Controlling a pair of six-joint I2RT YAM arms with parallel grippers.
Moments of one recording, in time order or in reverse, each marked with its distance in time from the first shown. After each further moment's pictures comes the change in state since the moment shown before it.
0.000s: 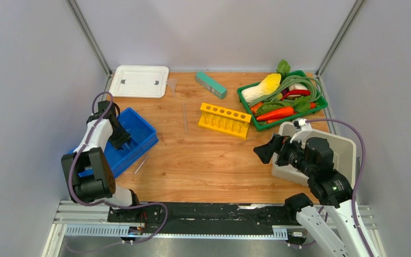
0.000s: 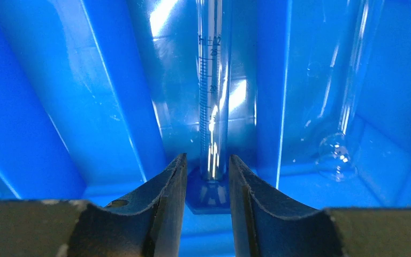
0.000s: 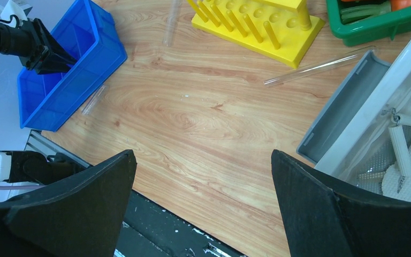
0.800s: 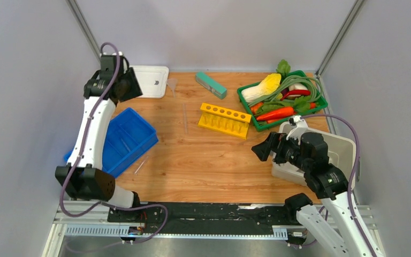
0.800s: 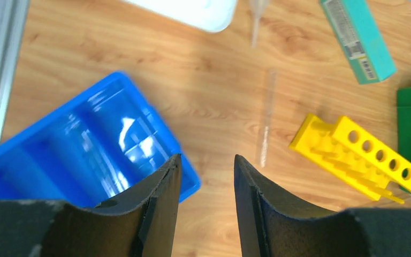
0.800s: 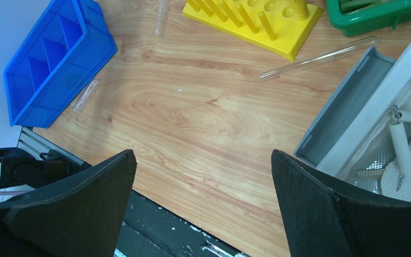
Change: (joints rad) left arm -0.290 -0.040 0.636 -0.177 0.030 0.112; right arm 0.000 0.073 0.005 0.008 0.000 -0.008
